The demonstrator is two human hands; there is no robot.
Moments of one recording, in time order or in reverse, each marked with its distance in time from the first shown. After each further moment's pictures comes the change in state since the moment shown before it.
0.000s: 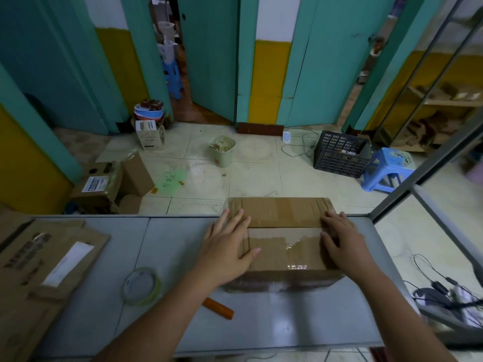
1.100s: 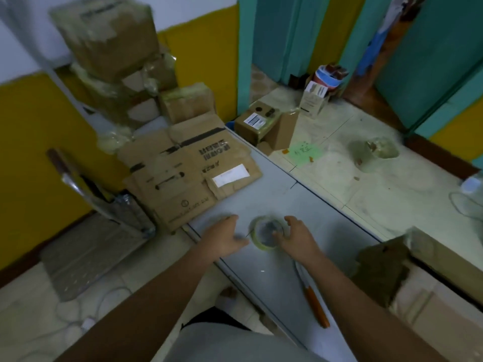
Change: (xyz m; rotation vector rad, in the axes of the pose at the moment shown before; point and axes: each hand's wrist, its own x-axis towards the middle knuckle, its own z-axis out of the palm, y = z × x) left_hand -0.214 -0.236 0.032 -0.549 0.056 -0.967; right_hand -0.020 -0.316 0.271 -0.024 -0.811 -0.382
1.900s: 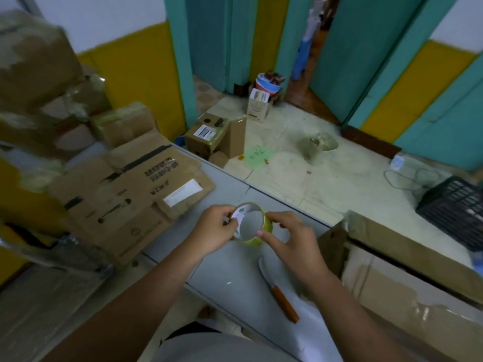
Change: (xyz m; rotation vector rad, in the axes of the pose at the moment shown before) left_hand -0.022 0.120 -0.029 -0.318 0.121 0.448; right_hand -0.088 0.009 -0.074 0.228 0.476 -0.386
